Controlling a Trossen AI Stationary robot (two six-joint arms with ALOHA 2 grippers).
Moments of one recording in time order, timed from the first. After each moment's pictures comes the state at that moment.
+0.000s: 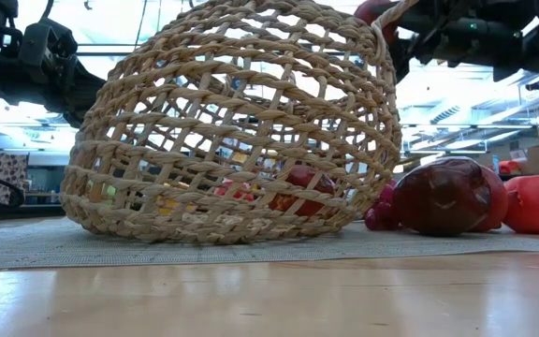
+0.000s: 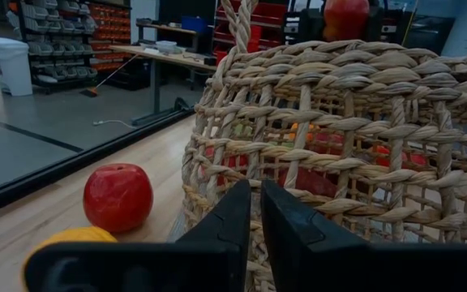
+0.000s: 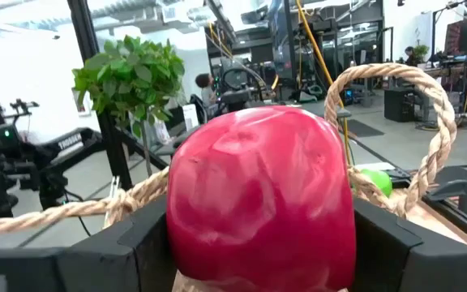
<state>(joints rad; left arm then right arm) -0.14 0.12 0.01 0.08 -0.49 -0.17 -0.19 0.95 0.33 0.77 -0.28 0.16</state>
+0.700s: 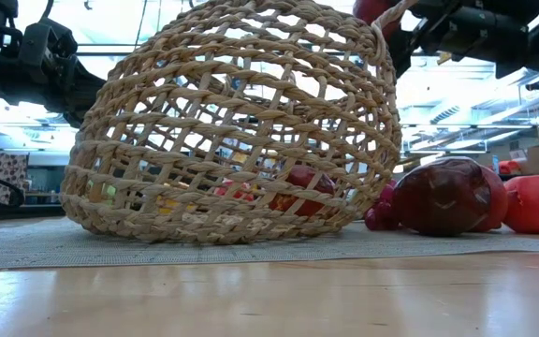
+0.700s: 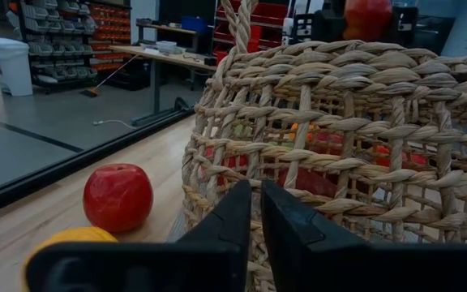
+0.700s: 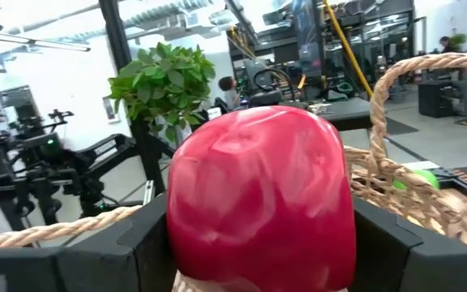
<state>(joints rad) -0.14 0.12 0.01 0.08 -0.49 -0.17 -0.11 0.96 0.33 0.79 -0.25 0.21</state>
